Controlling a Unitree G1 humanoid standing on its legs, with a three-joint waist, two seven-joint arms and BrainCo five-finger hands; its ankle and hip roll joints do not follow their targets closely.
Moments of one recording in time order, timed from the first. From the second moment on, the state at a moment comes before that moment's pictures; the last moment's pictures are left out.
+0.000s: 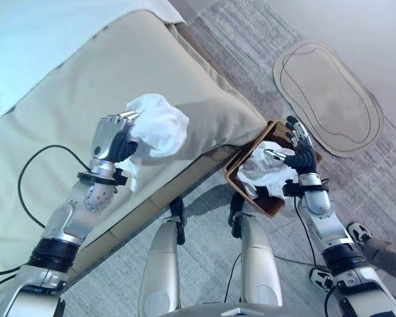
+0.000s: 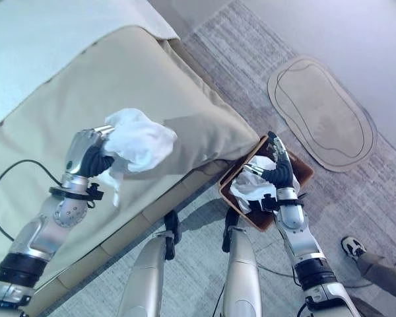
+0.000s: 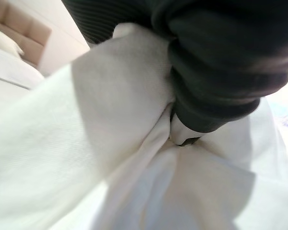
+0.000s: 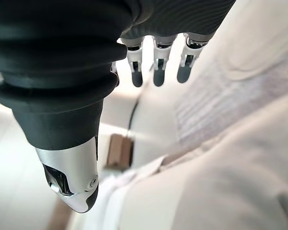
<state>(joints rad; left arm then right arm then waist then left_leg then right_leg) -0.24 0.68 -0.14 -0.01 0.50 -0.34 0.34 -0.30 -0.48 0.22 0.29 -0.02 -0.34 -0.24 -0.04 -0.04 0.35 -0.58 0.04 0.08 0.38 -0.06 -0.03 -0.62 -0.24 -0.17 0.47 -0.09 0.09</state>
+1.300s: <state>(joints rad) -0.19 0.58 -0.41 -0.29 -0.18 -0.42 -0.10 -0.18 -0.39 0.59 0.14 0.34 -0.29 0.20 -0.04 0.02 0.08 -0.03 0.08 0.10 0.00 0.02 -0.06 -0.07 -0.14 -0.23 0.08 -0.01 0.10</state>
